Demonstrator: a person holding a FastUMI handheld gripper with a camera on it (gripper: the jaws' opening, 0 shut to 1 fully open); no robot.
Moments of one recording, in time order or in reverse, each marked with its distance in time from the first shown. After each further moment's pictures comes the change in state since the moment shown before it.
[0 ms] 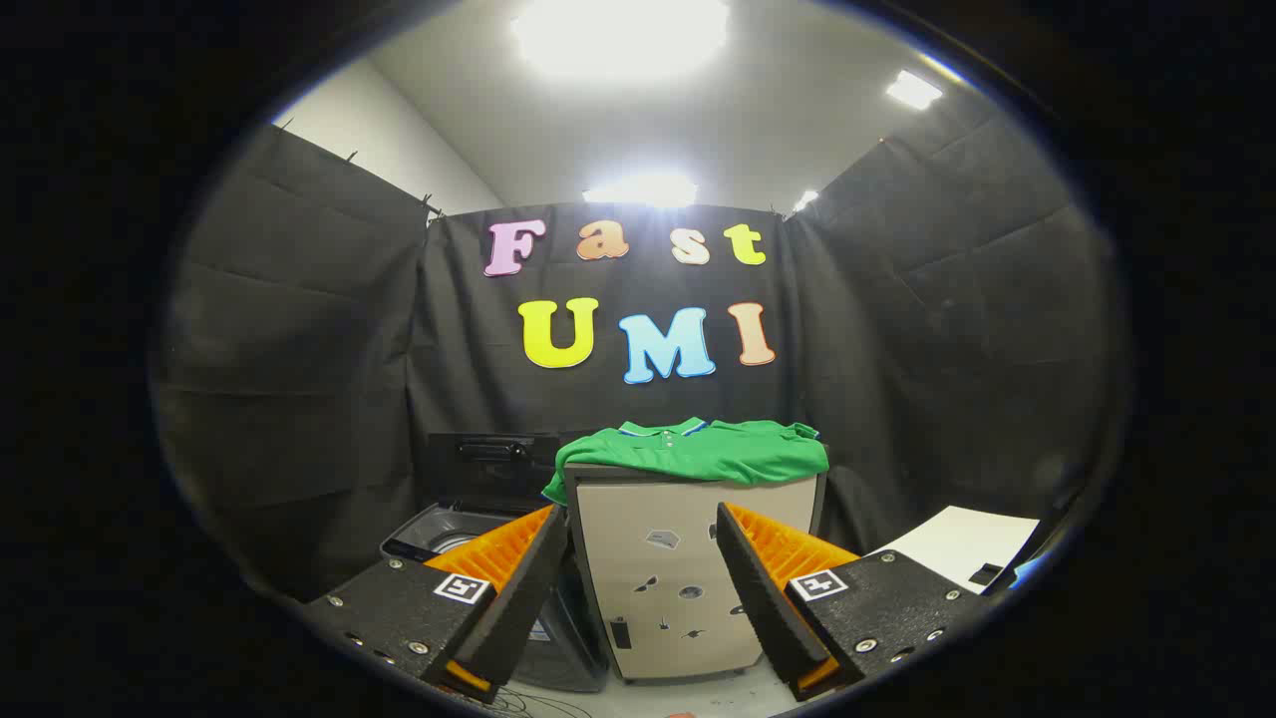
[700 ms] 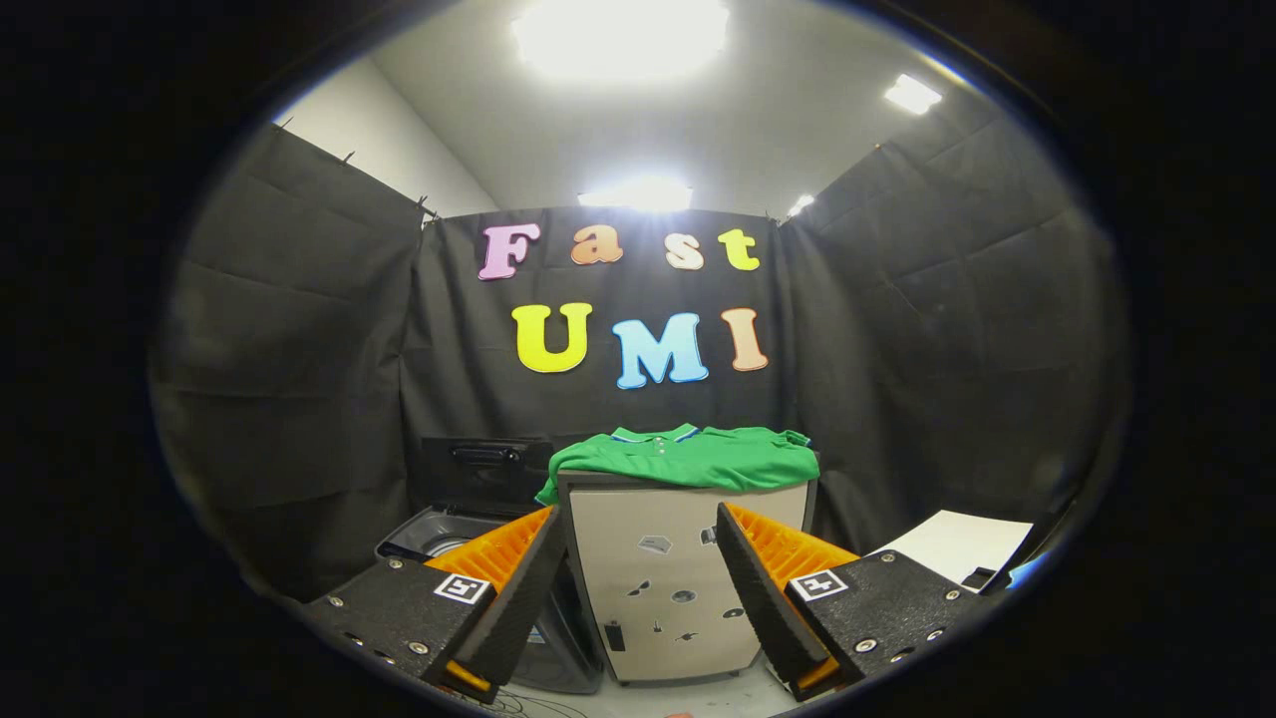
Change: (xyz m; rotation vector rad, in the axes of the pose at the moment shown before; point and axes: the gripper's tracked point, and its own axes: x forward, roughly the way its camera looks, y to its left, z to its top) arm -0.006 -0.005 0.010 -0.009 -0.010 -0.019
